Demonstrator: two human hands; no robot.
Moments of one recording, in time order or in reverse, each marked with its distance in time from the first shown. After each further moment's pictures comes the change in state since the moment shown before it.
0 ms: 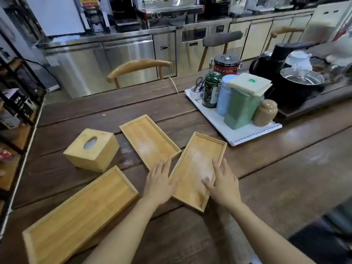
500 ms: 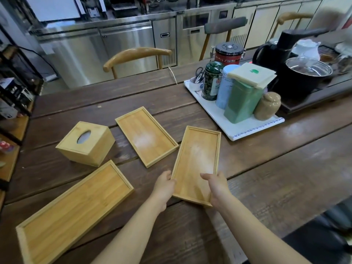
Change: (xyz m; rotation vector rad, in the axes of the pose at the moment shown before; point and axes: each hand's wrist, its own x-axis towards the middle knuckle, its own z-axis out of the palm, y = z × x) left_hand -0.002 0.030 0.020 -0.910 -0.116 -0.495; right_hand 0.014 -0.012 0.017 1.219 -0.085 0.640
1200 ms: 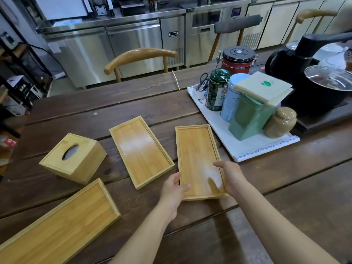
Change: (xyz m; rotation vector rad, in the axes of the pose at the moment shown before) left_hand 0.037 0.054 0.042 -0.248 0.015 0.001; right_hand 0.082 -0.099 -0.016 -0.023 -0.143 0.081
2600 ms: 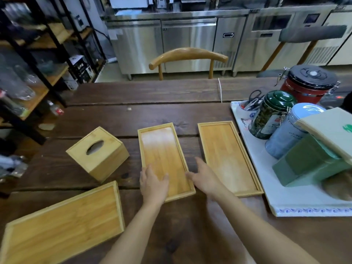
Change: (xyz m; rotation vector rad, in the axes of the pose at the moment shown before) left_hand 0.071 0.036 -0.062 0.304 0.669 0.009; right_hand 0.038 -0.035 0.130 -1.030 -0.430 -0.472
